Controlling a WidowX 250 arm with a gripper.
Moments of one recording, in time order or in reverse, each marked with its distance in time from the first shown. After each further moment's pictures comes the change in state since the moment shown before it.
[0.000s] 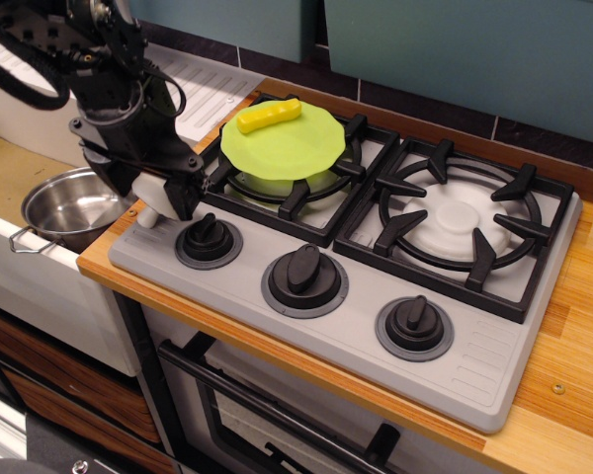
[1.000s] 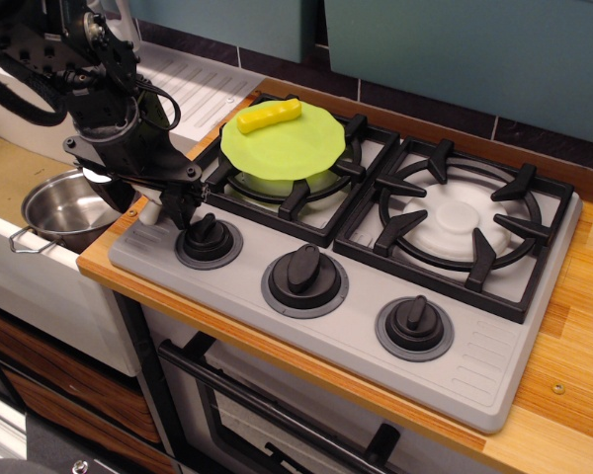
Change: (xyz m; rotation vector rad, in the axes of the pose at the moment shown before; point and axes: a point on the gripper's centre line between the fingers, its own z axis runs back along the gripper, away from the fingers) arm -0.005 -0.009 -0.006 -0.028 0.007 0.046
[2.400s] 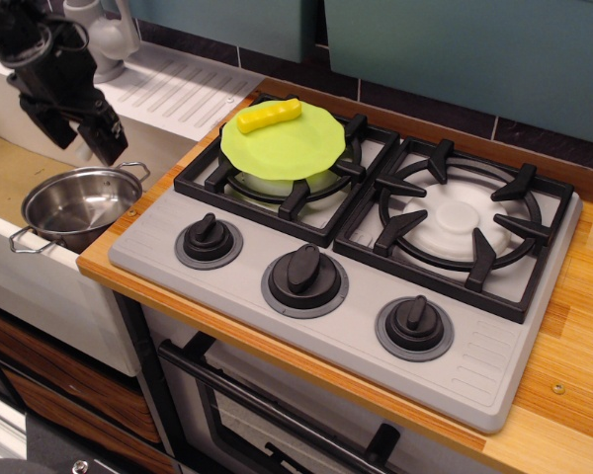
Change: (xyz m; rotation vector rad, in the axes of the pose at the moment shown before) arm 0.038 0.101 -0.020 -0.068 0.025 -0.121
